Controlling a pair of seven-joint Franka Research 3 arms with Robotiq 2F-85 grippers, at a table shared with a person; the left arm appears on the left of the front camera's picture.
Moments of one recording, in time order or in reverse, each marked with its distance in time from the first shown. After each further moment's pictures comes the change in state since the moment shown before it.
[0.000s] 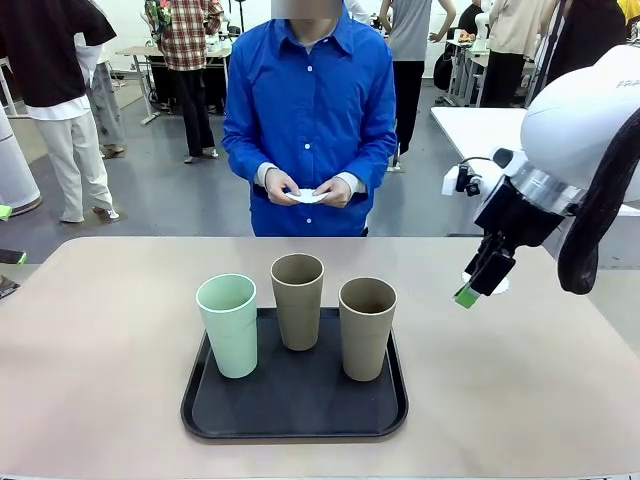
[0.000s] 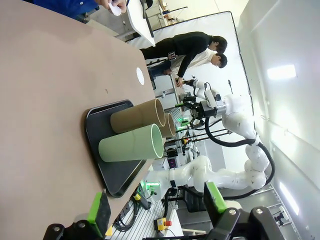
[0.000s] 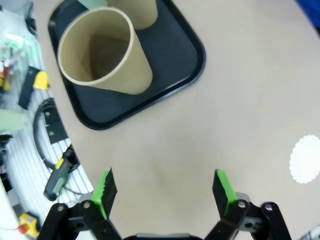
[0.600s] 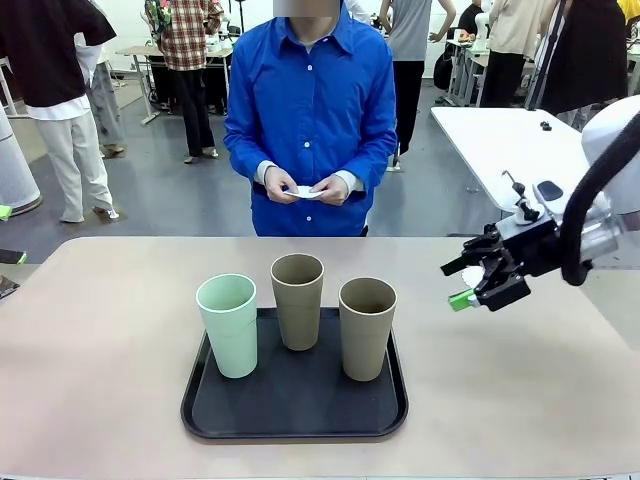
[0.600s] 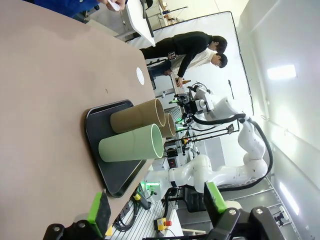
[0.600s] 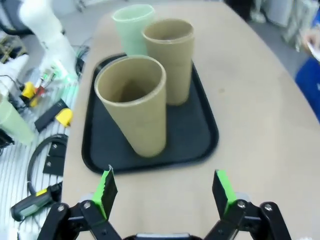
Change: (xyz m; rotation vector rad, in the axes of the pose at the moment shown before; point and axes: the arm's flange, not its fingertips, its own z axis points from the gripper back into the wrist) left arm 0.000 0.000 0.000 0.000 0.000 0.000; right arm -0.055 -0.046 -0.055 0.193 -0.581 0.311
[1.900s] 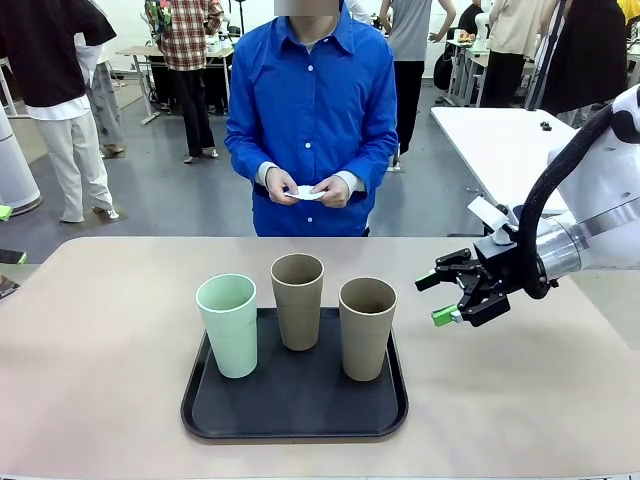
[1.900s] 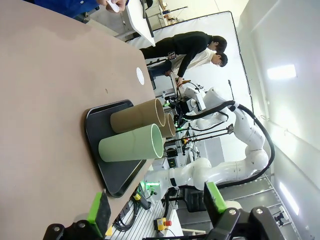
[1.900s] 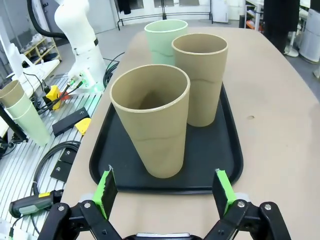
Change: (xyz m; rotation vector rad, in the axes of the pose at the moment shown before) left arm 0.000 0.000 0.000 0.000 0.001 0.000; right arm -0.024 -0.020 -0.039 0.165 -0.119 0.052
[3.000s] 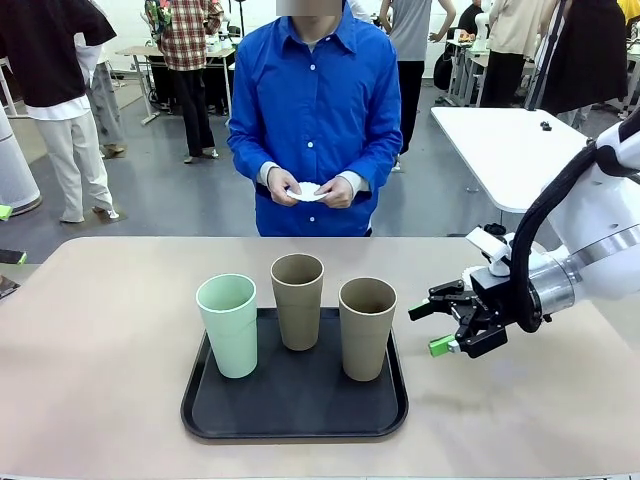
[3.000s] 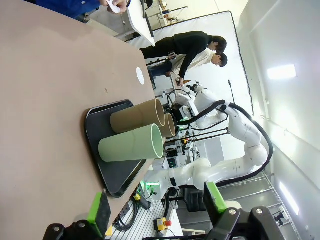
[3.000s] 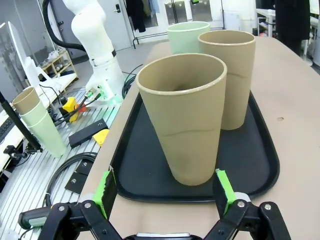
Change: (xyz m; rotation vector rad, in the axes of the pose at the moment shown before) left arm 0.000 0.000 0.000 0.000 0.000 0.000; right arm -0.039 0.019 -0.029 0.083 -0.104 -0.051
